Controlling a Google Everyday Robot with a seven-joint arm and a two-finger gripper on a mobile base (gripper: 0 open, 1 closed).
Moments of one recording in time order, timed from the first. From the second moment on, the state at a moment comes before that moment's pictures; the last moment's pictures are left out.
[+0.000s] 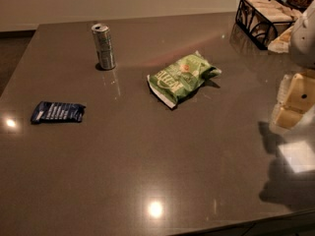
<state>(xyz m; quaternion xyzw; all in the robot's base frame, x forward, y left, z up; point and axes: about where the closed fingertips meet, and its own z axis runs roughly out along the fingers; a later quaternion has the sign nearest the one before) 0.438 -0.217 0.977 -0.60 0.78 -0.03 0.16</state>
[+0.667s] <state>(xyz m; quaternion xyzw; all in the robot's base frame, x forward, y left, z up) 0.442 -0.212 0.978 -0.60 0.78 -0.03 0.16</state>
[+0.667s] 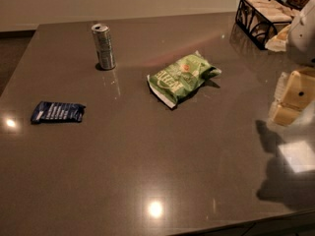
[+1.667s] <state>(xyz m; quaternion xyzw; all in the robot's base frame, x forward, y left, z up) 0.565 -0.150 0.946 -0.65 0.73 -0.03 0.18</state>
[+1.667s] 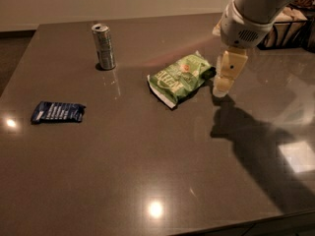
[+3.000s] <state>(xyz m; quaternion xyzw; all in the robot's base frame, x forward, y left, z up) 0.660 -0.117 0.861 -0.67 0.72 0.01 0.15</state>
